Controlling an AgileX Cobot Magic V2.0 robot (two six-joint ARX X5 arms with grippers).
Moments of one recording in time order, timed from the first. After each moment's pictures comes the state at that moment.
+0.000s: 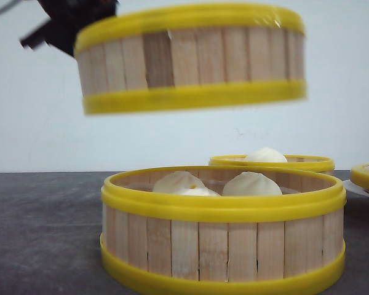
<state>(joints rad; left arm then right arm) -0.55 1.43 1.28 -0.72 0.17 -0.20 0.14 0.47 0.78 -0.50 -0.11 0.23</state>
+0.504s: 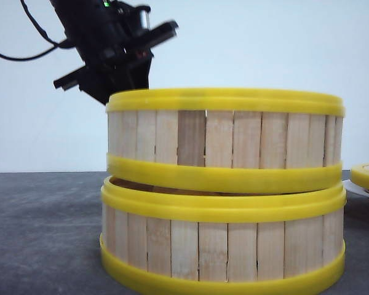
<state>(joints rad) -0.63 1.58 1.28 -0.68 0.12 -0.23 0.14 0.47 0.78 -0.56 -0.11 0.23</state>
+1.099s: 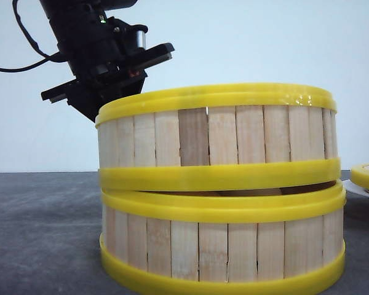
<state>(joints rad) -0.63 1.59 1.24 -0.71 0.08 -0.25 0.14 0.47 0.78 -0.56 -0.11 0.23</state>
